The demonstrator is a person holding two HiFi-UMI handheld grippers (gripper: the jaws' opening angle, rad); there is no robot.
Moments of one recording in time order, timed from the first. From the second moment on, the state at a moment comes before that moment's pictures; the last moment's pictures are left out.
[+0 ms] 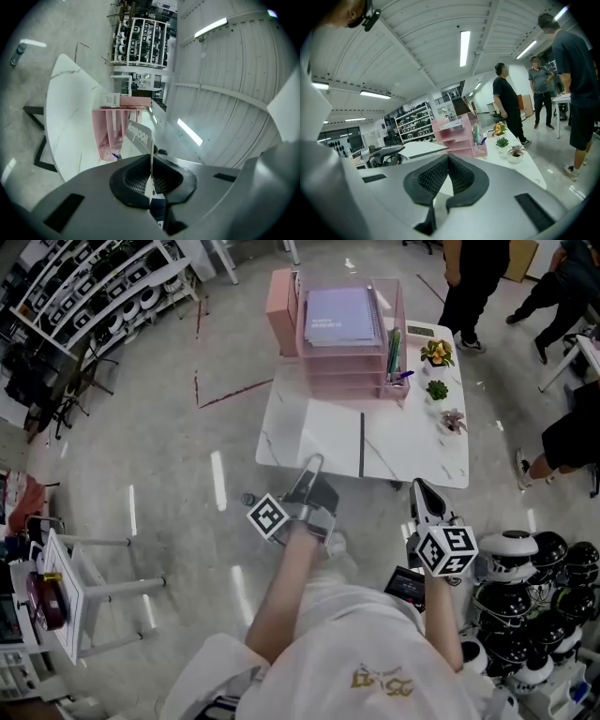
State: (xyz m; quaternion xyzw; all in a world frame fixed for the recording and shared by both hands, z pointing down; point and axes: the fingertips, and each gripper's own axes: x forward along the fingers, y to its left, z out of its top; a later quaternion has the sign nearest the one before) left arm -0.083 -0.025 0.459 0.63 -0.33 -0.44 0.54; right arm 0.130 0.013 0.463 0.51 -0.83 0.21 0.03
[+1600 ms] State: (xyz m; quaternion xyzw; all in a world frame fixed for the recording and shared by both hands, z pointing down) left arm -0.106 -0.195 0.491 0.59 -0.27 -0.45 0.61; right arm 0.101 -0.111 0.480 0.57 -0.79 0.22 0.04
